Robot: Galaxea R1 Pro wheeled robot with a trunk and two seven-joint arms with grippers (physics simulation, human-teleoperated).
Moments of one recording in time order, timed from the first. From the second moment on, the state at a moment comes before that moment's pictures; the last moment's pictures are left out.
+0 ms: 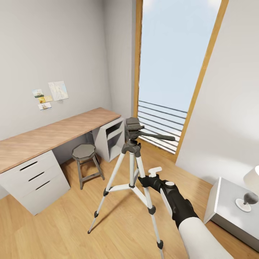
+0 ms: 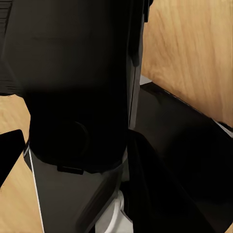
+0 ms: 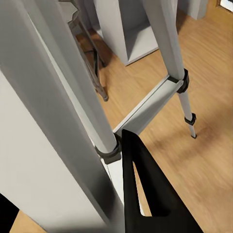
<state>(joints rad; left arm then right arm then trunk) -0.23 0.03 -0.13 -0.01 0.68 0.00 -0.08 -0.67 0.14 -0.01 -0.78 0.15 0.29 0.34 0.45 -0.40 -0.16</state>
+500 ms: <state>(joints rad) -0.23 0.15 -0.13 -0.59 0.68 0.27 -0.09 -0.67 0.13 -0.01 -0.78 0.15 0.29 0.34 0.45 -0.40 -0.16</state>
